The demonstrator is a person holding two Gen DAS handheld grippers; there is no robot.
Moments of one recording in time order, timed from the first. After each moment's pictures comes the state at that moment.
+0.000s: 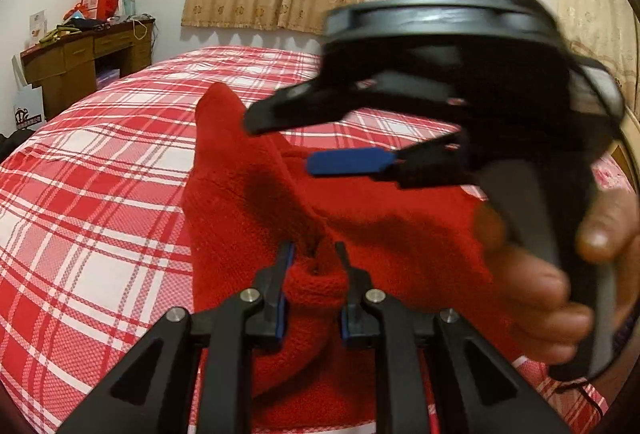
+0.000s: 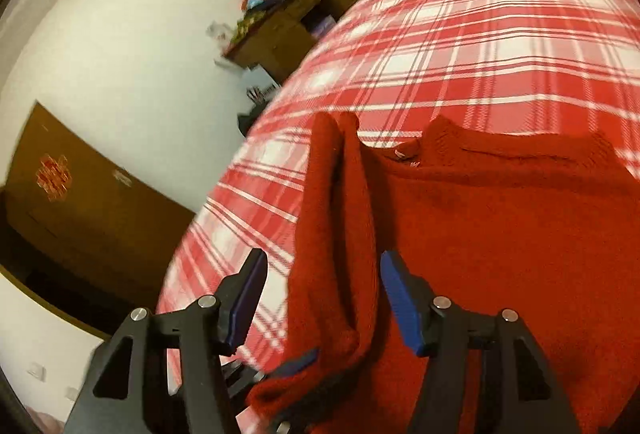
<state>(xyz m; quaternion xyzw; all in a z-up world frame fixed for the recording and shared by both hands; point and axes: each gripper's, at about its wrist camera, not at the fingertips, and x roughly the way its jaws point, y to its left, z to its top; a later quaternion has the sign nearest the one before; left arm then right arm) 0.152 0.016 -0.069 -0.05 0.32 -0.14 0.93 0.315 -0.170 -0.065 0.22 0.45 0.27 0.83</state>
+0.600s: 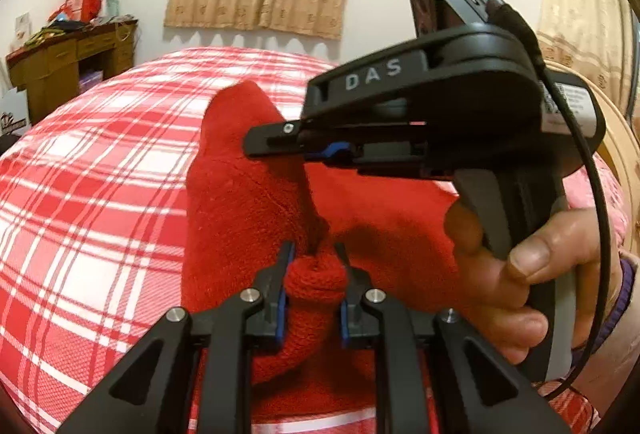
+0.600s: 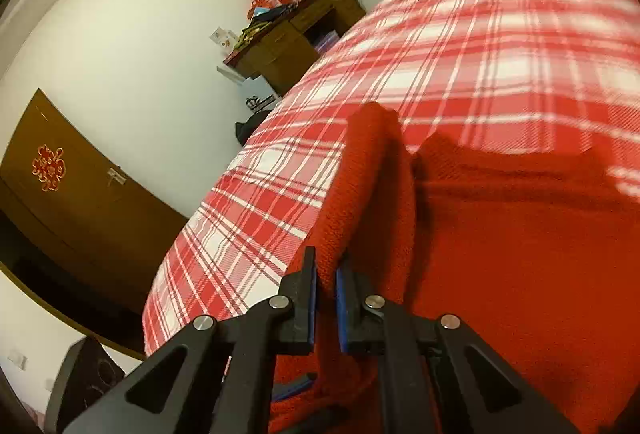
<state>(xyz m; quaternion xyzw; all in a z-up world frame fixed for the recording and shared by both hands) 0.141 -0.001 -0.054 -0.05 0.31 -0.18 0.93 0.290 -0.194 -0.045 0.20 0.41 0.25 0.86</state>
